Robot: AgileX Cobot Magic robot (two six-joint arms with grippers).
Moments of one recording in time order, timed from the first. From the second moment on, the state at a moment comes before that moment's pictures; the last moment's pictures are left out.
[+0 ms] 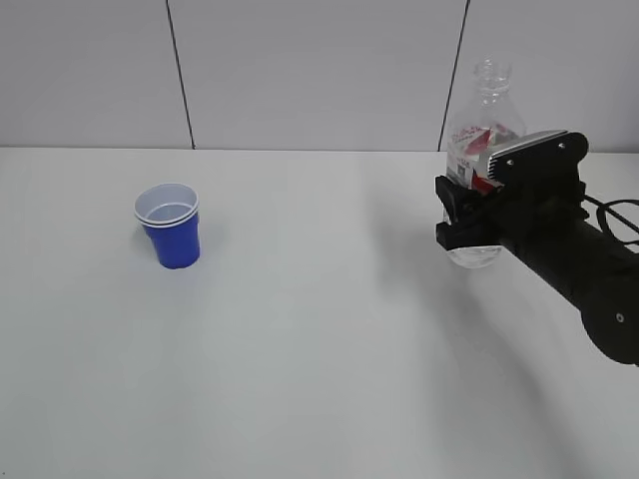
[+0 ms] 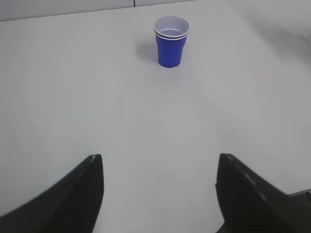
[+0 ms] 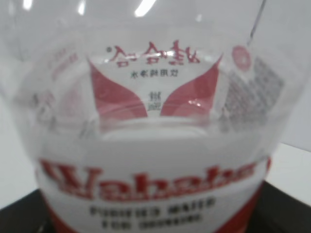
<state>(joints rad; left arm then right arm) -0.30 0.02 -0.53 0.01 1.11 -0.07 0.25 1.93 -0.69 -0.01 -1.01 -0.24</state>
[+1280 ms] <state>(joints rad) -0.30 0.02 -0.53 0.01 1.11 -0.07 0.25 2.20 -0.90 -0.01 -1.11 -0.05</state>
